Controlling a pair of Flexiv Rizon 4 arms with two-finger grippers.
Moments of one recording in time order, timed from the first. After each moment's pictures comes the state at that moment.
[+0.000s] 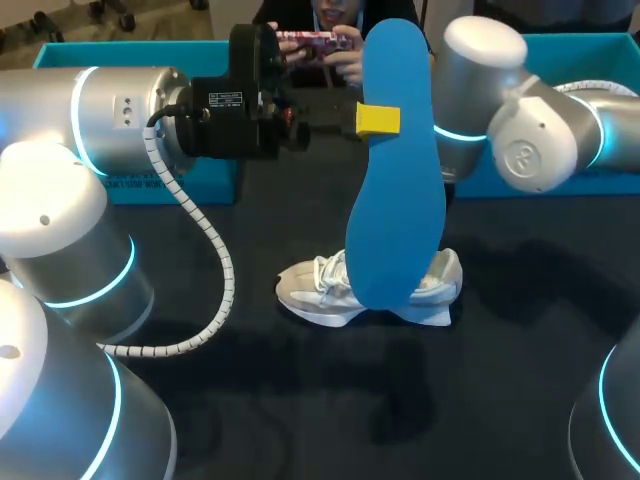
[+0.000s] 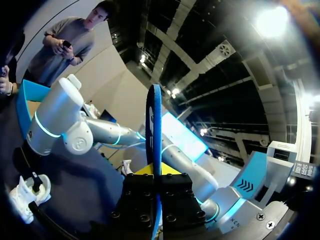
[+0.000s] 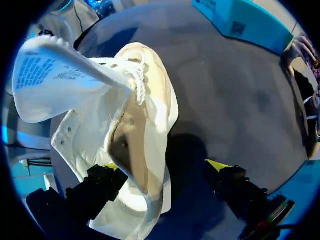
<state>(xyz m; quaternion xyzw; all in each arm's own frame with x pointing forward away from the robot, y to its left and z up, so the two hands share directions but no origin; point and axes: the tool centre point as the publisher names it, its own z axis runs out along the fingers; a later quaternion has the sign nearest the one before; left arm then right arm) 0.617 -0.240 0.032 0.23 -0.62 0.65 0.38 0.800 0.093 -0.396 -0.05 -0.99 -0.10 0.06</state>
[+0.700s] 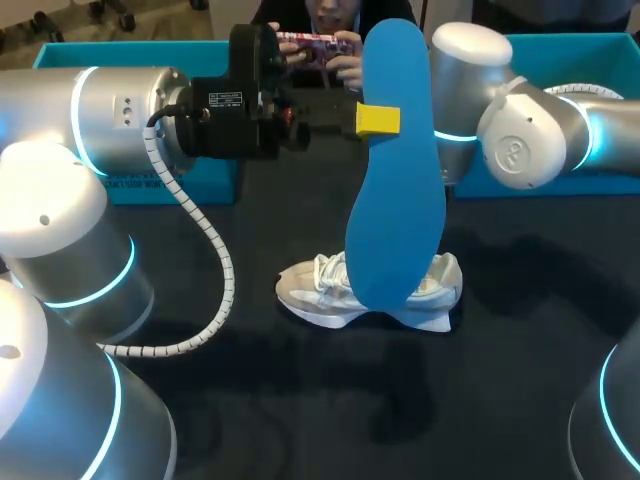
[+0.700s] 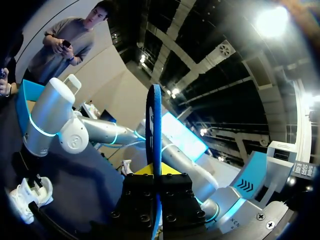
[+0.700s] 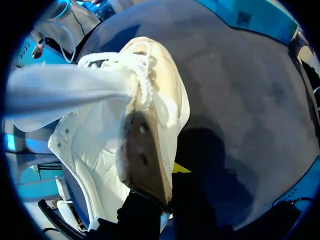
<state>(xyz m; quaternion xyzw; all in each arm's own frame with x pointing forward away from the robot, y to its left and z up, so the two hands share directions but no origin) 0.617 -0.240 0.032 0.23 -0.62 0.65 0.38 0.780 0.097 -0.405 -0.08 -0.99 -0.09 0.12</state>
